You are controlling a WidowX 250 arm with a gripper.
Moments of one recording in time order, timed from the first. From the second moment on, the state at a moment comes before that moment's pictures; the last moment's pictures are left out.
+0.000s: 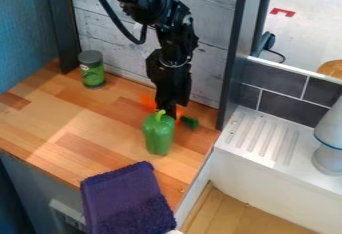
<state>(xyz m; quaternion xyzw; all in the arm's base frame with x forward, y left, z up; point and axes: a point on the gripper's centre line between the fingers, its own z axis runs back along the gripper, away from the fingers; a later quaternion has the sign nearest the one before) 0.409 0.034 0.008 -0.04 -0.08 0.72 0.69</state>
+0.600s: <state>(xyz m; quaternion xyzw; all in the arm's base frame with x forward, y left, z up) 0.406 0.035 0.007 -0.03 -0.07 0.73 0.68</state>
